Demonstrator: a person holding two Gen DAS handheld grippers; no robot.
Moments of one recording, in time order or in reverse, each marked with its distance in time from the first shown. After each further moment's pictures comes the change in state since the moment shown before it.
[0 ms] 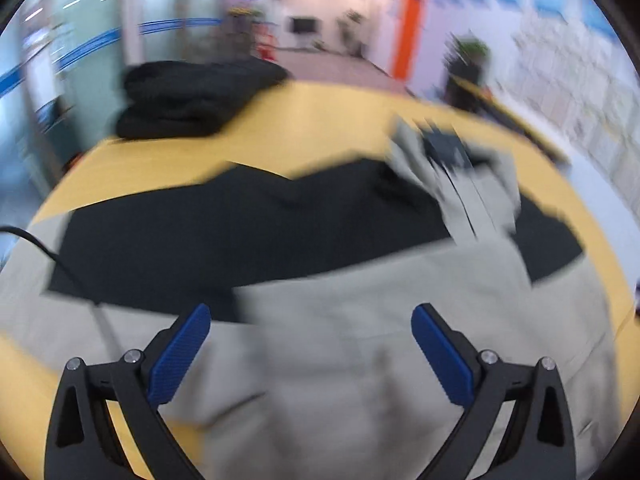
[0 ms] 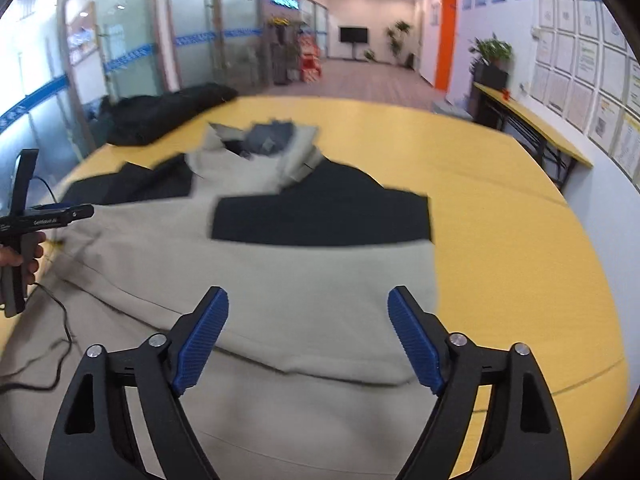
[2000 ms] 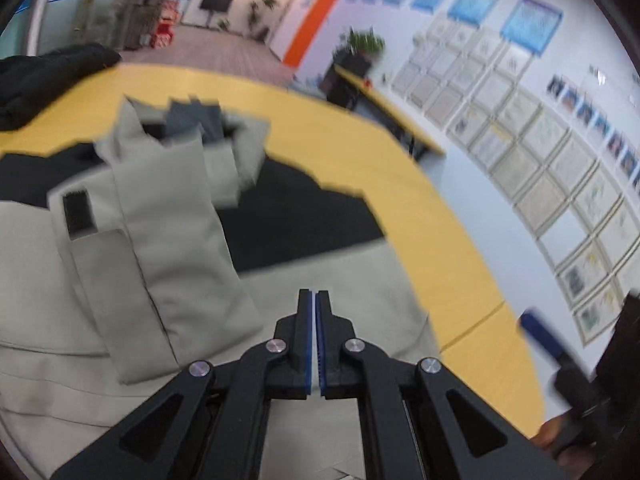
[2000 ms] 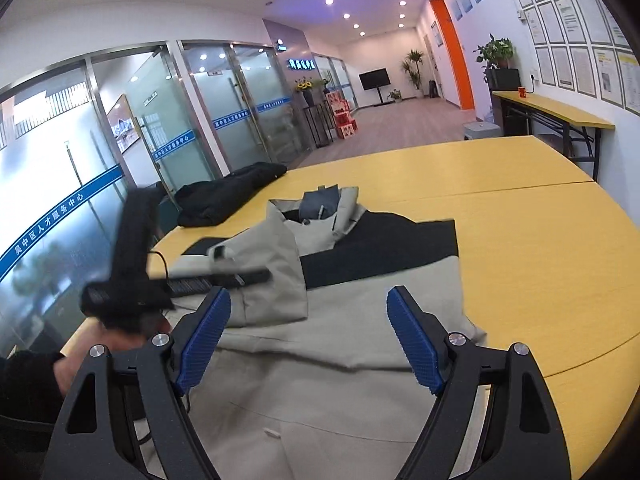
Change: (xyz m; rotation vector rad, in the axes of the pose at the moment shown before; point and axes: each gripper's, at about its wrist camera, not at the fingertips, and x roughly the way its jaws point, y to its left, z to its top) left arm 0.000 -0.284 -0.028 0.131 0.185 -0.488; right arm -0.080 -0.039 -0.019 0.199 -0.218 0.232
